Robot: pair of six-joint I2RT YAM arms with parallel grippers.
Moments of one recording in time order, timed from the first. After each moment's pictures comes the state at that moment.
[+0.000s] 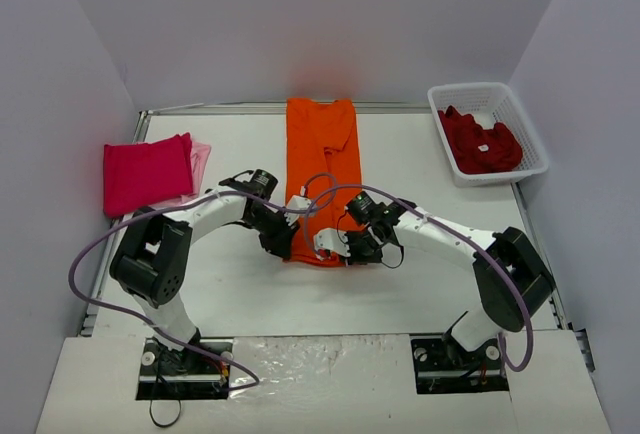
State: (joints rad) left arm -0.48 1.72 1.10 -0.71 0.70 0.56; right arm 0.71 1.55 0.92 -0.66 -0.28 -0.95
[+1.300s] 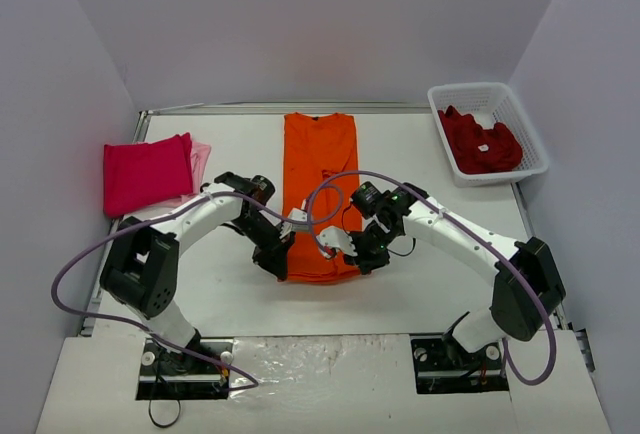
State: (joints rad) left arm -0.51 1.65 1.16 -1.15 0.91 0.90; right arm 0.71 1.49 1.09 -1.03 -0.48 -1.02
